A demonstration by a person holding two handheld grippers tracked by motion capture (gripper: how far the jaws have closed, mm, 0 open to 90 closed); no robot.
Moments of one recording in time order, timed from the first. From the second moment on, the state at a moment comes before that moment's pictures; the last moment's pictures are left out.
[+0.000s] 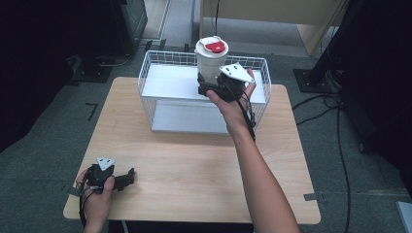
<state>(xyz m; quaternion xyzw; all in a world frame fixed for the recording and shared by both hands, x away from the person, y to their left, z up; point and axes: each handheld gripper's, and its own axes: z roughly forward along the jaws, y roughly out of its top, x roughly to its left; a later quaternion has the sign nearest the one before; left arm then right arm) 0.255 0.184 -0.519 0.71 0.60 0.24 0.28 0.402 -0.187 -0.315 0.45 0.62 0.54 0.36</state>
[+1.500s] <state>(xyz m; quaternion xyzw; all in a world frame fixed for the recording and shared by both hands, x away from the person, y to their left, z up) 0.255 0.184 -0.519 0.71 0.60 0.24 0.28 0.305 -0.264 -0.372 0.43 0.64 0.52 0.36</state>
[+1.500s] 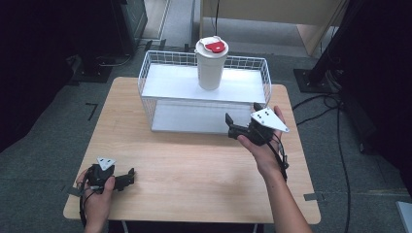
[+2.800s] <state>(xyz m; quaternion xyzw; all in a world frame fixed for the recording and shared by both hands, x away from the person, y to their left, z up) 0.255 0.183 -0.519 0.71 0.60 0.24 0.28 0.221 -0.383 -0.469 0.55 0.62 0.44 0.35</state>
